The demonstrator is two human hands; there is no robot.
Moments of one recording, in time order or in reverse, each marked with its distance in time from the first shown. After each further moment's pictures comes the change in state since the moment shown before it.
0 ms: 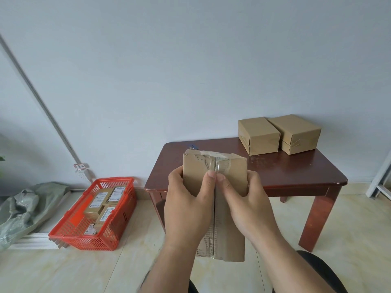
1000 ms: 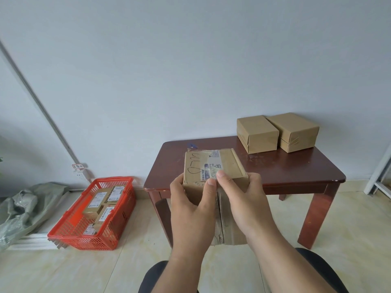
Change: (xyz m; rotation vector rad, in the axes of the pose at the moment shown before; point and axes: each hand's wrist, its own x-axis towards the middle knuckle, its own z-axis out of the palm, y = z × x) left_hand -0.017 -0.009 0.010 -0.151 -0.009 -0.078; right_hand 0.002 -0.002 0.005 0.136 0.006 0.089
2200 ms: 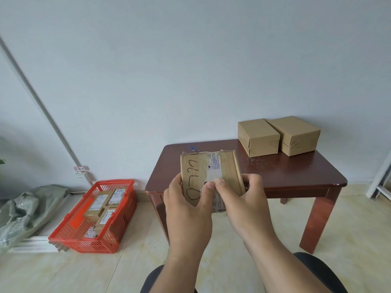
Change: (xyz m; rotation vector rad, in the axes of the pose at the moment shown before) left_hand 0.008 -0.003 -0.005 0.118 0.050 0.133; right_hand 0.005 0.009 0.007 -0.076 0.080 -0.113
